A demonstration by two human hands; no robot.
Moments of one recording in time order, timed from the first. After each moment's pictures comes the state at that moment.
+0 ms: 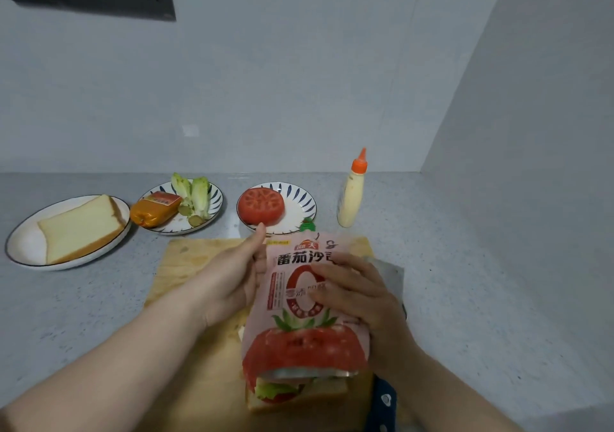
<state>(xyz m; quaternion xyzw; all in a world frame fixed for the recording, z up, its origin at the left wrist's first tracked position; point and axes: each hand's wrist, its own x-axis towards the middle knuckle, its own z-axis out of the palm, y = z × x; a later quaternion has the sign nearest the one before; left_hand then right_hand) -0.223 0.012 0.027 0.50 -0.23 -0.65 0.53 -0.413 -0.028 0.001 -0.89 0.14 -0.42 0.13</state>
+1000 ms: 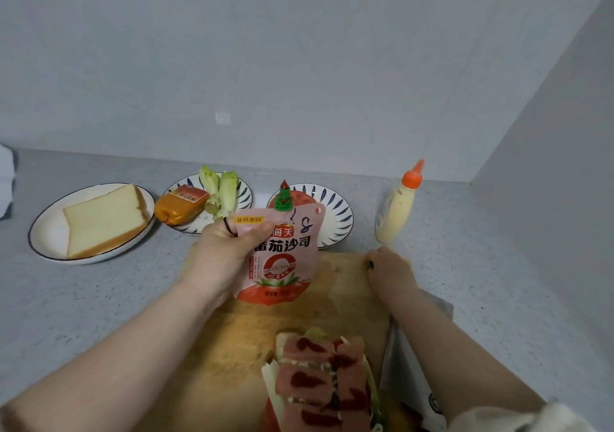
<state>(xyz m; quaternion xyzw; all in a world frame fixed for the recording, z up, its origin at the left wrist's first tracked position) -0.165 -0.024 0.014 0.51 -0.28 -0.41 0.70 -0.347 -0.175 -0.058 -0.85 0.52 0.01 0.09</state>
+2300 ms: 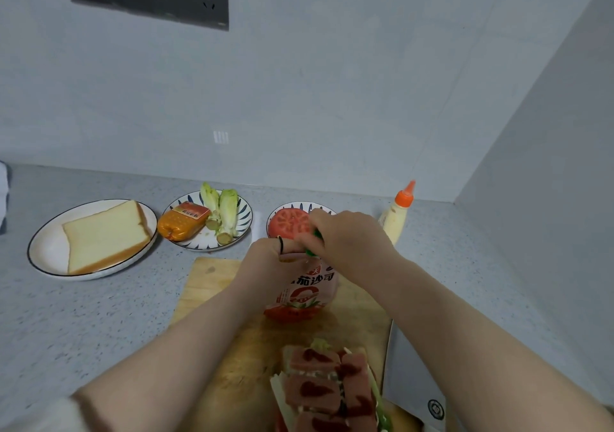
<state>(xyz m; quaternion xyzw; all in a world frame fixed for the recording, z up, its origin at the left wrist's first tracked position) -0.176 -0.032 0.019 0.63 -0.52 -0.29 0.50 -0.283 -0.089 0.089 -0.95 0.32 -0.04 -0.01</state>
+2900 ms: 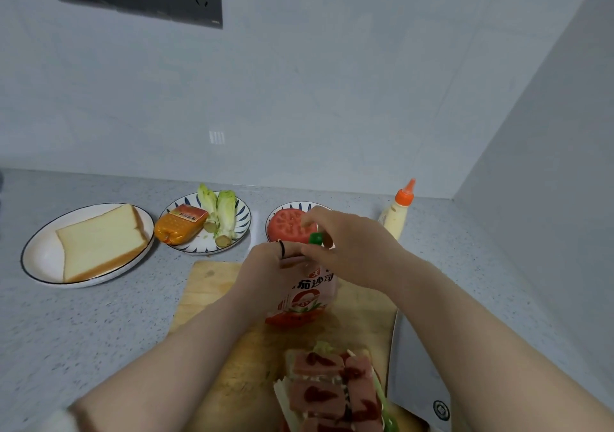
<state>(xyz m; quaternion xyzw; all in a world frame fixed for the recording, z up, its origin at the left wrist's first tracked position) -0.174 -0.031 0.017 0.63 -0.54 -0.27 0.49 -0.291 -0.096 0.083 -0.94 0.31 -0.09 0.10</state>
